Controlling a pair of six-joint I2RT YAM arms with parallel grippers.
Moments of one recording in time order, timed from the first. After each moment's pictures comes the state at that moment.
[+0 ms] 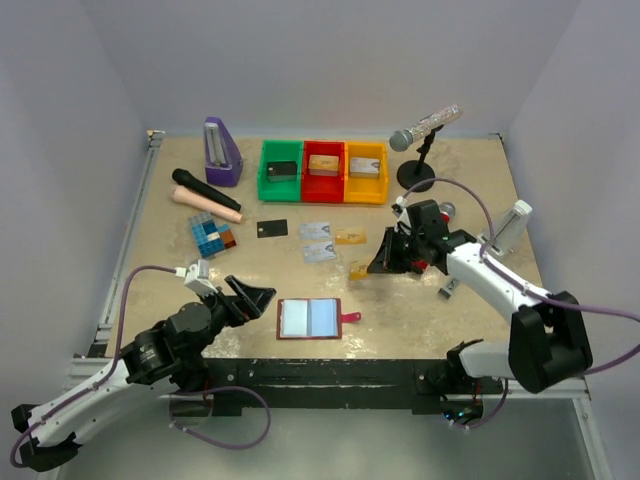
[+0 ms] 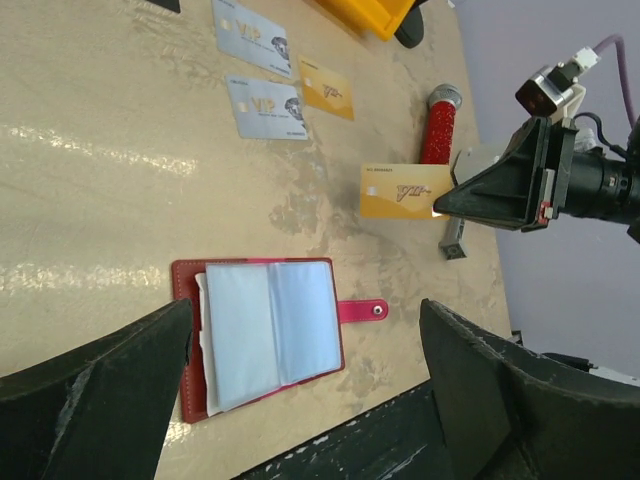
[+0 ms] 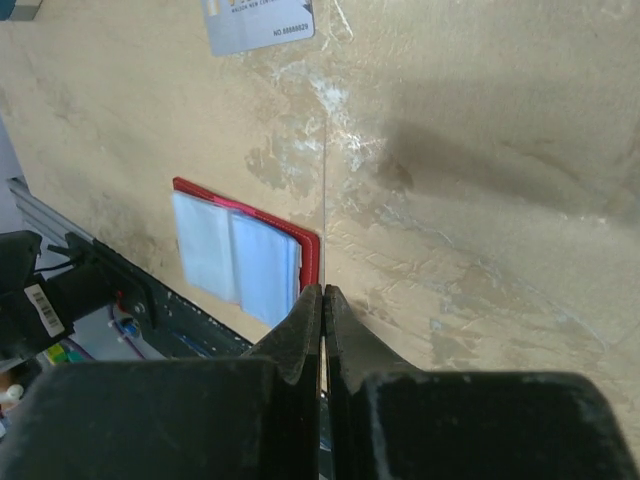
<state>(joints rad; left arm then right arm) -0.99 0.13 0.28 -0.47 -0.46 -1.06 0.38 1.26 0.78 -0.43 -0.41 0.59</state>
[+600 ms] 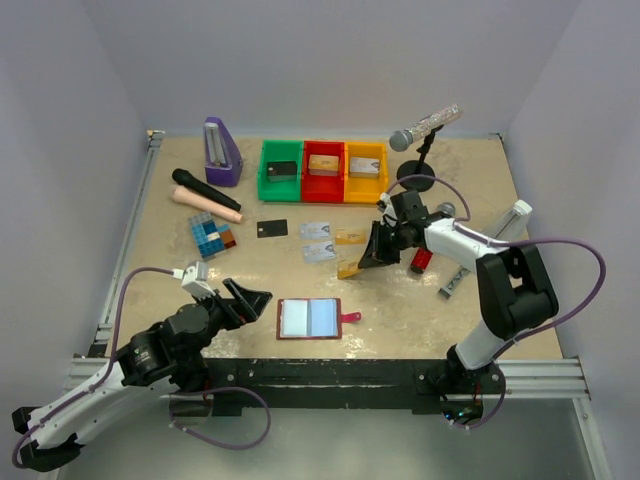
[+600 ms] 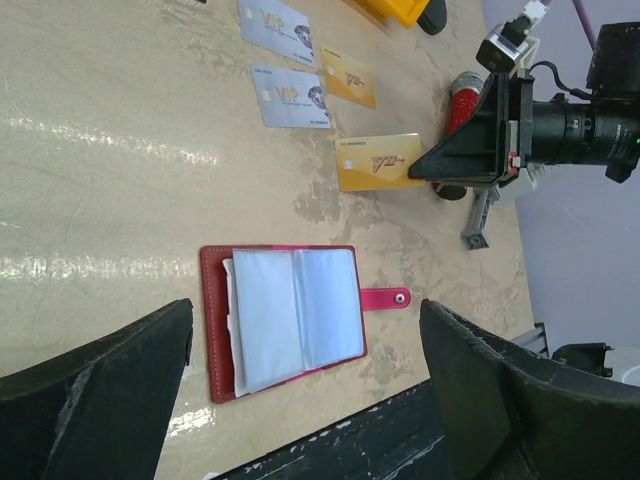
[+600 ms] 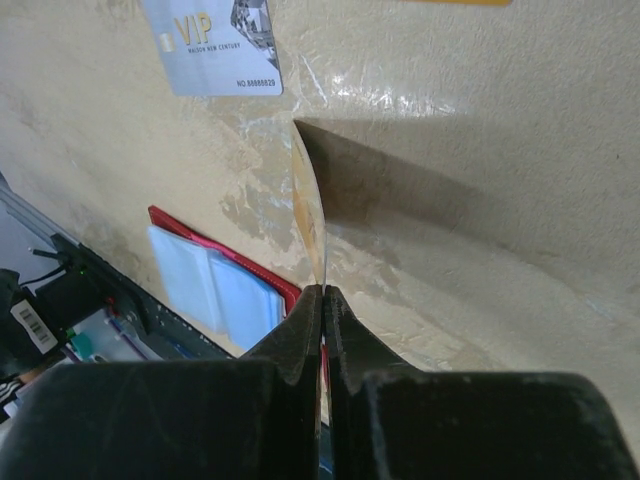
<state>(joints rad) -0.99 0.09 0.31 -0.59 -0.45 -1.05 0.37 1.61 0.95 -0.42 -0.48 0.52</state>
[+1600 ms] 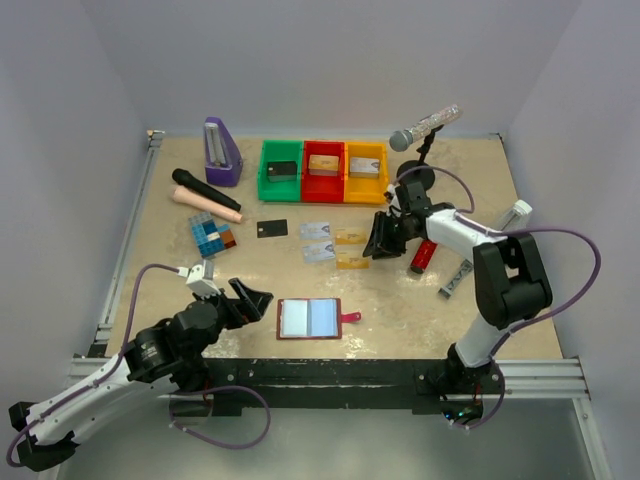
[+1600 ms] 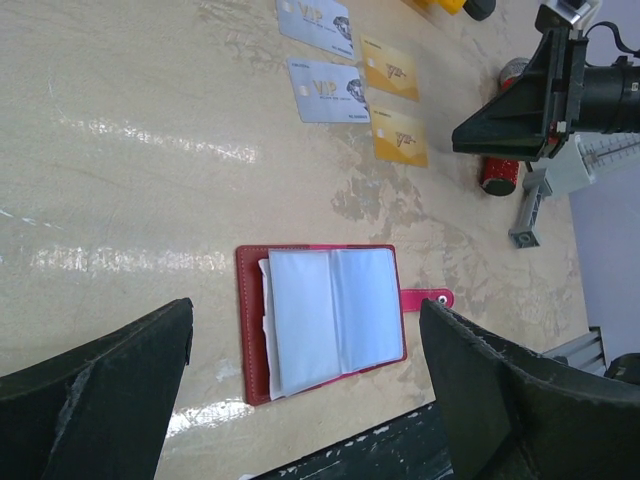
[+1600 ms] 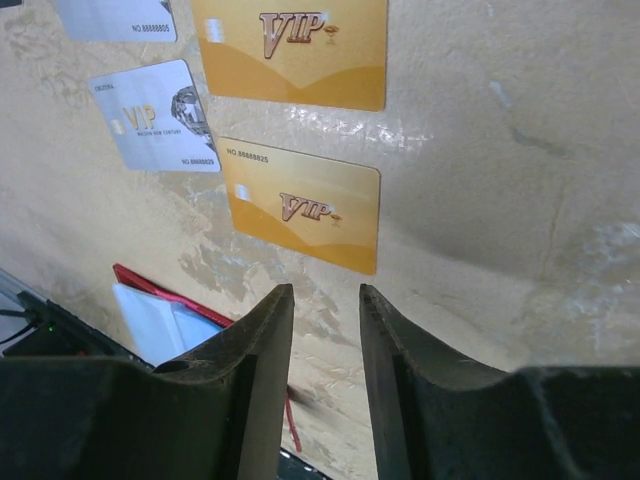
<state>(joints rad) -0.99 0.18 0.31 -0.59 -0.48 -1.01 0.31 1.71 1.04 -0.44 -0.40 0.48</state>
